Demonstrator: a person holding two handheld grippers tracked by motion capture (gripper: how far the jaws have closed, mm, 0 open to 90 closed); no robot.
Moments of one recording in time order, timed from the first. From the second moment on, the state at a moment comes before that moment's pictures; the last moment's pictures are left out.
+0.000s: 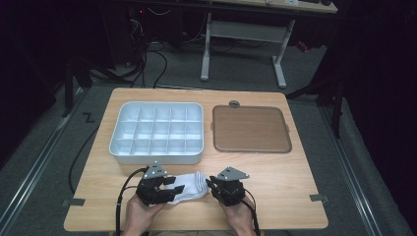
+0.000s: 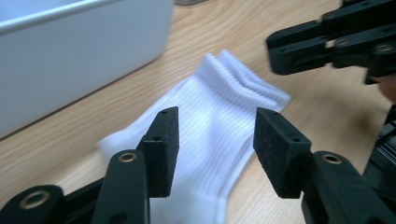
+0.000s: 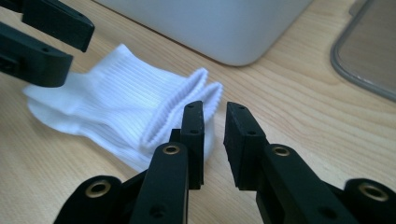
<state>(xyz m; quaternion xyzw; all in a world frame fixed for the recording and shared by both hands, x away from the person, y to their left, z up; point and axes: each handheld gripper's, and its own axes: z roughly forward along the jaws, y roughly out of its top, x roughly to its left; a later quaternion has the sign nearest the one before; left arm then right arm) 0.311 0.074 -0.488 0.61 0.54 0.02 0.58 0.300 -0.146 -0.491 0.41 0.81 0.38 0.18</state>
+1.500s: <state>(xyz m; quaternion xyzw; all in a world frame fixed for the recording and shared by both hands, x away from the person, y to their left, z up) 0.308 0.073 -0.534 0.63 0.56 0.11 0.53 0.295 -0.130 -0.520 0.39 0.84 0.33 0.20</state>
